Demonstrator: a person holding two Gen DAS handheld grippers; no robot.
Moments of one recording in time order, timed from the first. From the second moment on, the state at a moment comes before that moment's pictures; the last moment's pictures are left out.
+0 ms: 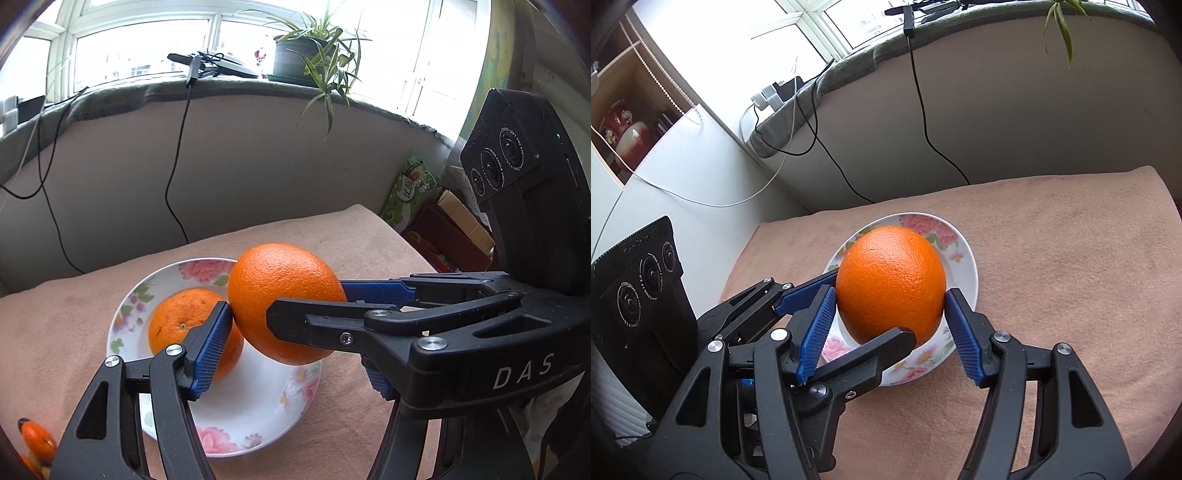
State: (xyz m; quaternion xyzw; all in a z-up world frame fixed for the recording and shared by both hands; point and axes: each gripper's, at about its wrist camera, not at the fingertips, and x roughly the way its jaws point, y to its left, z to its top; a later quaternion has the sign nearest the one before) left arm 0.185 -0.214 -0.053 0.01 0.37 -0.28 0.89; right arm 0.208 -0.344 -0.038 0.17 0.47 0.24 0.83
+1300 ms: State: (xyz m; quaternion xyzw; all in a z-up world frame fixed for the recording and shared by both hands) left arm 0.151 -0.156 -0.035 0.01 0.33 -0.24 0.91; right arm 0.181 -0.346 -0.021 0.12 0.42 0.19 0.88
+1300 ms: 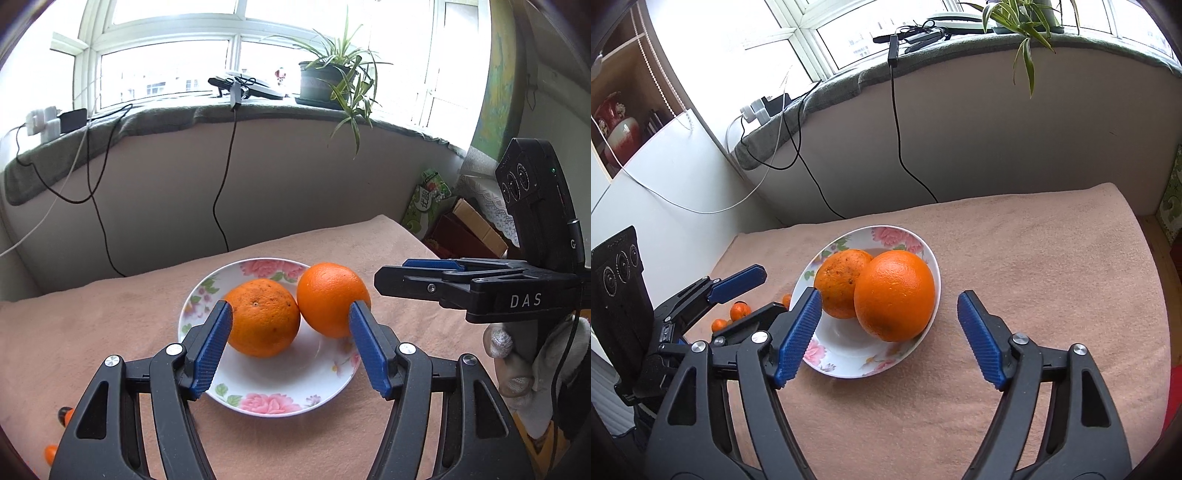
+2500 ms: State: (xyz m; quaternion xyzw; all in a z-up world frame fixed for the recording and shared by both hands) left arm 0.060 0.061 -0.071 -0.09 0.34 -0.05 0.93; right arm 0.119 -0.202 -0.023 -0.01 0.37 0.28 0.88
